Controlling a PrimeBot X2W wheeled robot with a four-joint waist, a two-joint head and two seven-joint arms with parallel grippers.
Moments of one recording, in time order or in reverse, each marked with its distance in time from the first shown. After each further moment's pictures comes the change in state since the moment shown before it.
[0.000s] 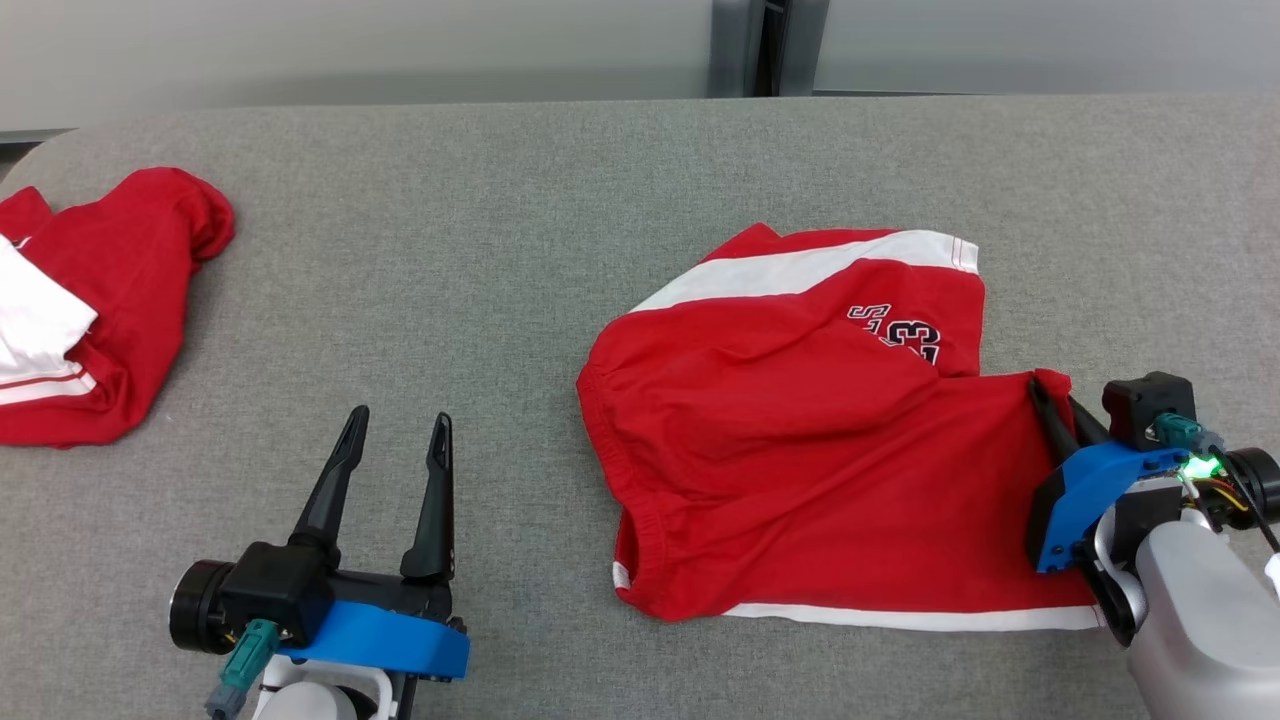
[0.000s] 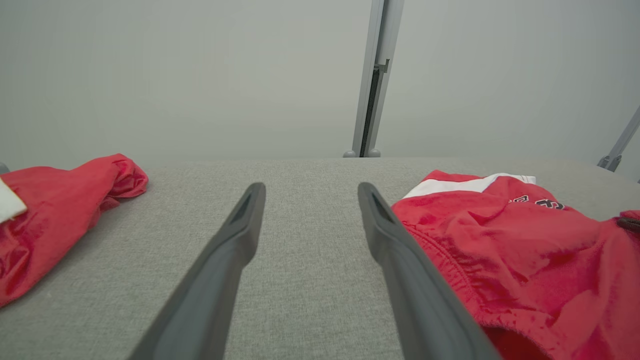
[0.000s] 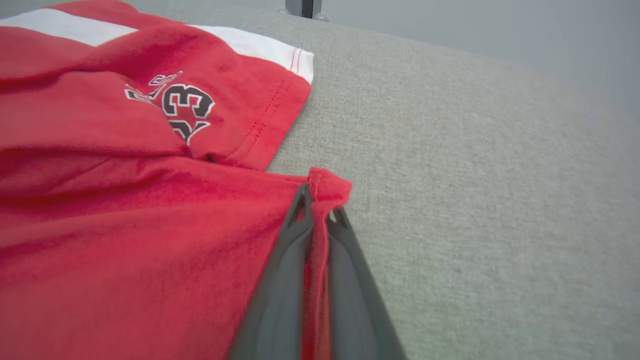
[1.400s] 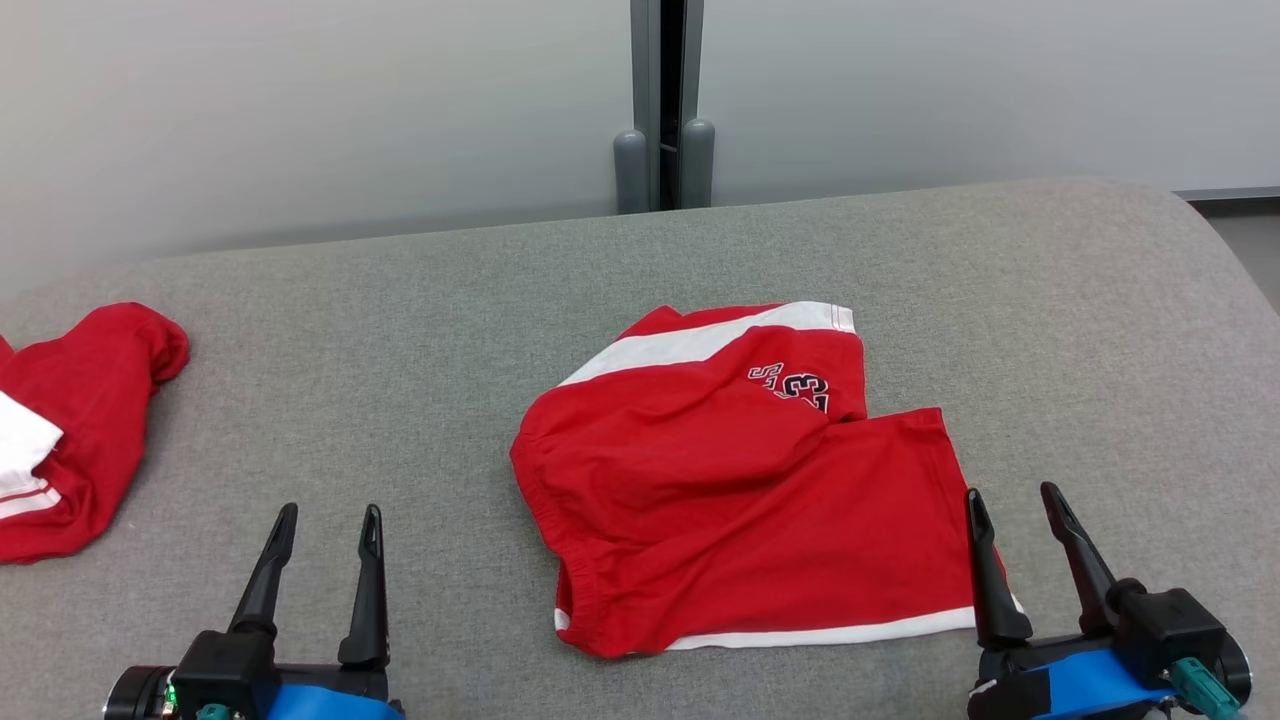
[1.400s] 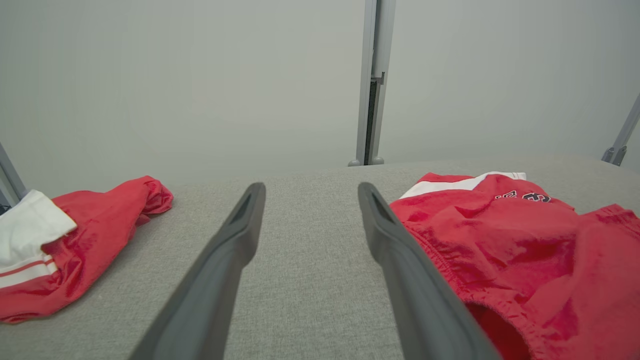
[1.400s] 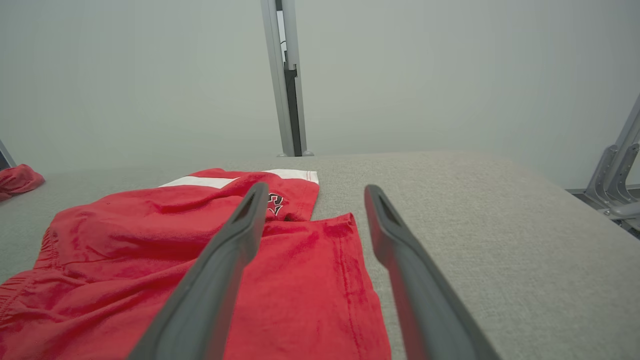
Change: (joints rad) left arm 0.145 0.000 0.127 -0.006 0.081 -0.010 0.000; right arm 0.506 0.233 -0.164 -0.609 -0.058 -0.001 -0.170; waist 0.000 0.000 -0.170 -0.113
